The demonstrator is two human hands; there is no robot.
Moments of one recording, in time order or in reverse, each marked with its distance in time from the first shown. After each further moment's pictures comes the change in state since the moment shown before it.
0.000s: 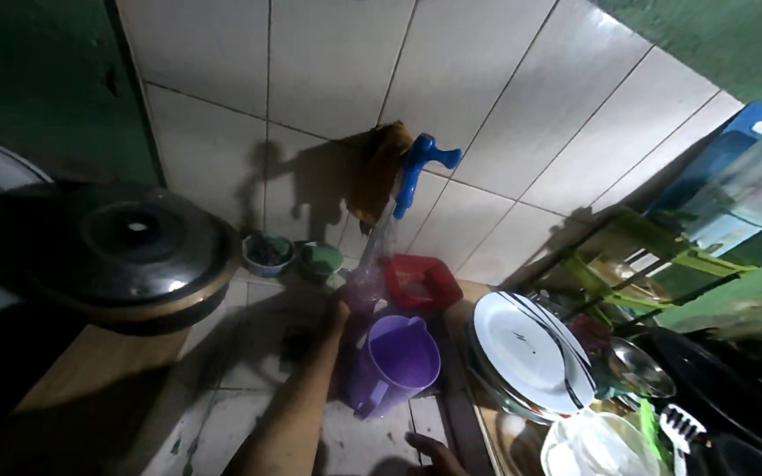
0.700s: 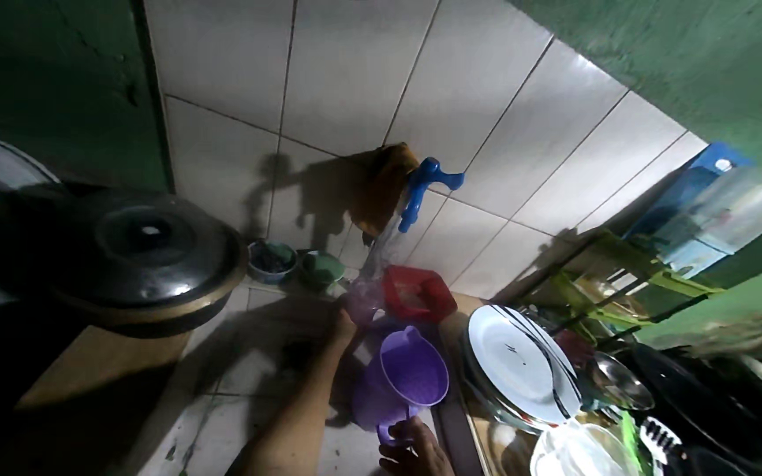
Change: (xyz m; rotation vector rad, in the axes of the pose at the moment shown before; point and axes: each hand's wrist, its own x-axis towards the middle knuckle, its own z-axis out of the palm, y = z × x) left_hand -0.032 0.007 -0.009 -0.070 0.014 0.116; right_hand 0.037 -0.021 0.039 0.658 0.233 0.351
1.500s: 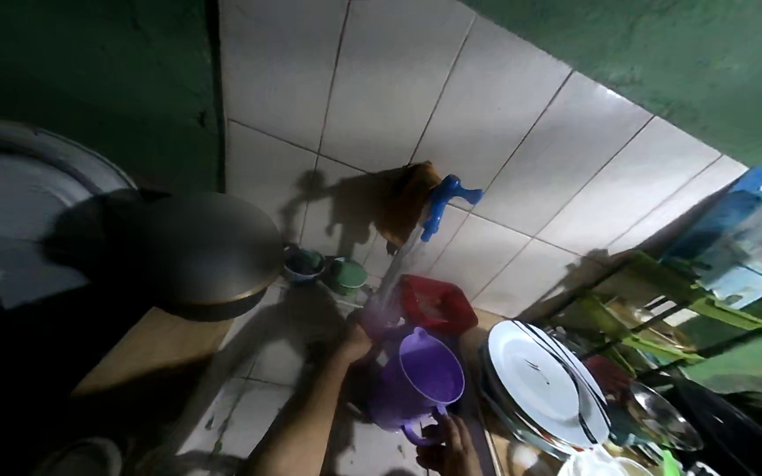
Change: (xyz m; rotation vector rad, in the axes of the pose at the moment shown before) left_hand -0.043 -0.014 -0.035 0.034 -0.098 0.027; right_hand 0.022 0.000 -0.024 -0.265 0.032 -0.151
